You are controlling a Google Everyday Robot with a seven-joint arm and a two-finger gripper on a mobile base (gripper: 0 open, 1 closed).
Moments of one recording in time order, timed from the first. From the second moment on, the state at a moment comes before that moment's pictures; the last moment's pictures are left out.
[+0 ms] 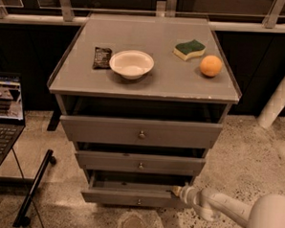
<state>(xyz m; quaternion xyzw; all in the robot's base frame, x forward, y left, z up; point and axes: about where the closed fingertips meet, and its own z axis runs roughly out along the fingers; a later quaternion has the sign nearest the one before) 0.602 -0.235 0.193 0.08 0.93 0.20 0.29</state>
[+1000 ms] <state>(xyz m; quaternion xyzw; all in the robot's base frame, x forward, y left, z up) 0.603 -0.222 0.171 0.05 0.96 0.17 0.23</state>
